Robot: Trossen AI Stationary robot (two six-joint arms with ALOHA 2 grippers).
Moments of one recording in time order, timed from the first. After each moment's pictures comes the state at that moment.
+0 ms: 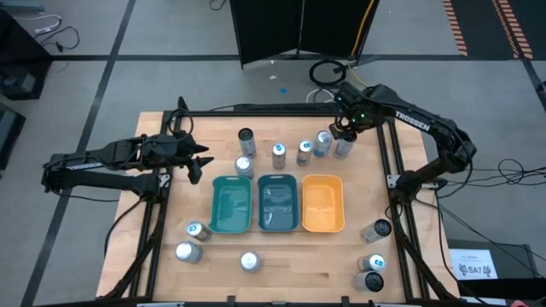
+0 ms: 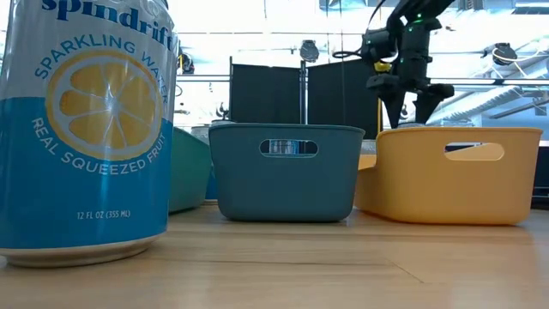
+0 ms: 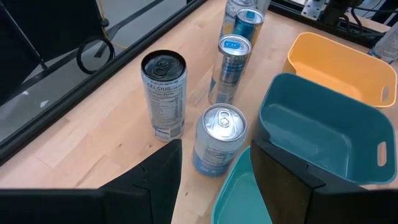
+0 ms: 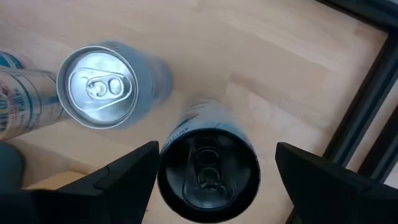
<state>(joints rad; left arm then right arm) 0.12 0.69 0.80 -0.72 -0.25 -0.31 -0.72 1.48 1.30 -1.23 0.06 0.49</state>
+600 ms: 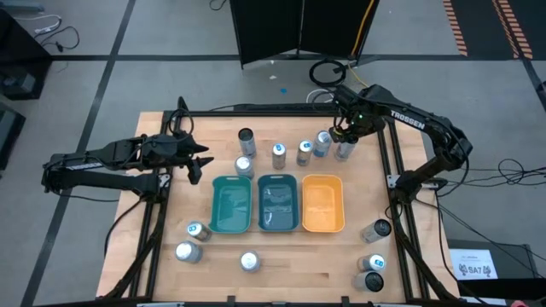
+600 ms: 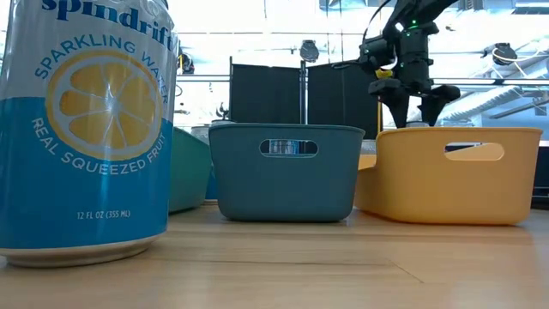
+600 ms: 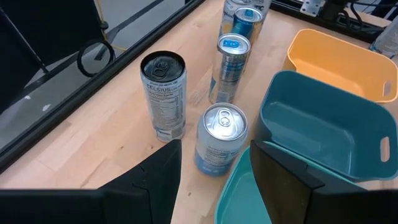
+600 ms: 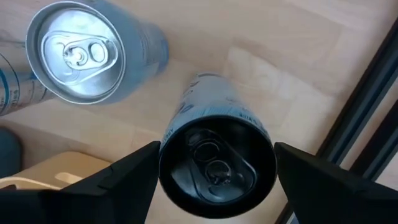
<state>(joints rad) 0.12 0.69 0.80 -0.72 -0.25 -0.28 -0.72 1.51 1.30 -1.30 0.00 0.54</state>
